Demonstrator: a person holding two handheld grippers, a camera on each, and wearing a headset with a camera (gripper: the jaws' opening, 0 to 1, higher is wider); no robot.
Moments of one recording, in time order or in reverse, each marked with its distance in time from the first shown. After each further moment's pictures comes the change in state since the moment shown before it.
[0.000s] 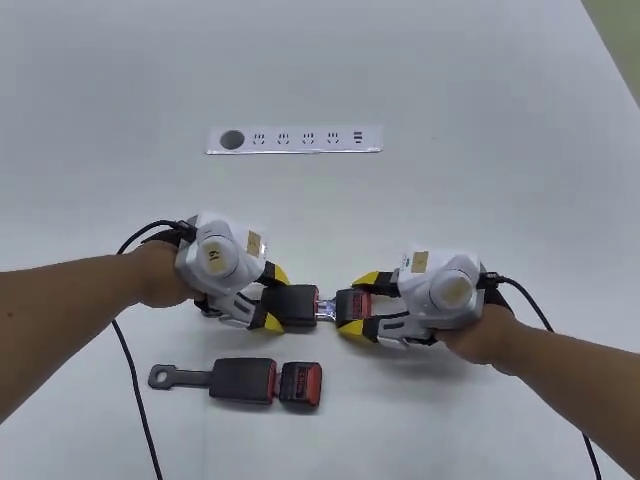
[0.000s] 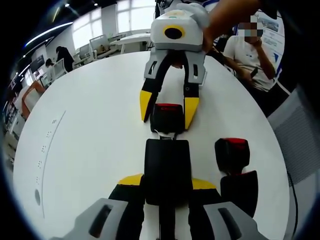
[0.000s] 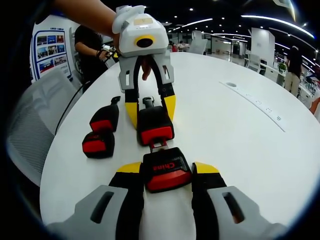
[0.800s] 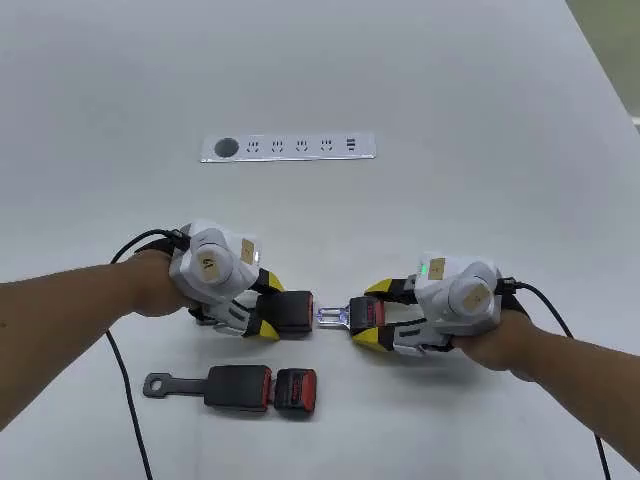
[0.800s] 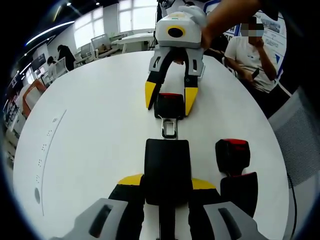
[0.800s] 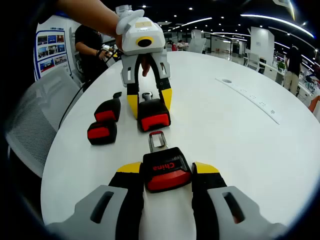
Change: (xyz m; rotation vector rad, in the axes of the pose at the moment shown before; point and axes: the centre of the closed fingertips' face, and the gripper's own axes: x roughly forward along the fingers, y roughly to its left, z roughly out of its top) left arm 0.000 0.000 0.000 -0.013 0.001 0.007; right arm -0.024 -0.005 -0.019 0.005 0.008 -0.004
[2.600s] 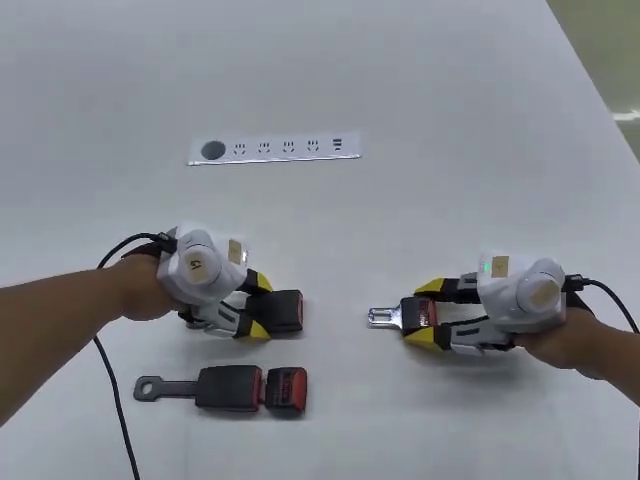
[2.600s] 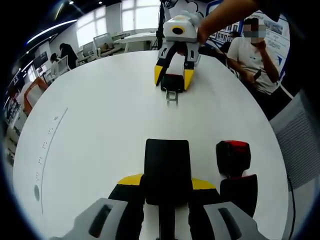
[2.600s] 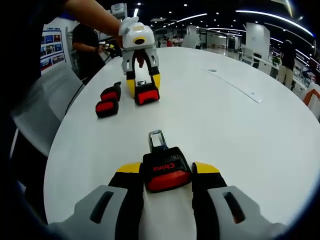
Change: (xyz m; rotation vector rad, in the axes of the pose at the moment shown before) left arm 0.001 -0.001 0.001 -0.022 0.001 0.013; right arm -0.061 -0.017 -0.047 0.030 0.041 -0.033
